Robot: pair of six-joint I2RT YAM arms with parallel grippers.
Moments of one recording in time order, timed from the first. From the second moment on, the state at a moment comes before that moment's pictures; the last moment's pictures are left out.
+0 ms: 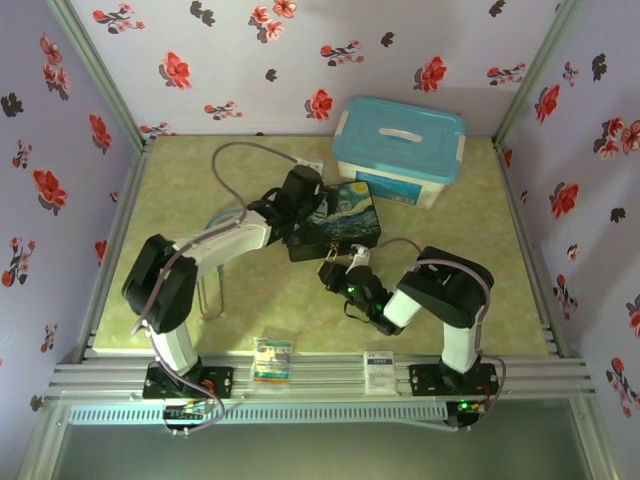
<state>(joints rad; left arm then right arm) -0.75 1.80 1.30 -0.13 -0.21 -0.36 0.94 1.87 0.40 1.08 0.22 1.05</state>
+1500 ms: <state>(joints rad) -0.77 1.73 0.80 0.46 -0.31 -0.32 0.76 1.79 0.25 1.26 0.71 1.24</state>
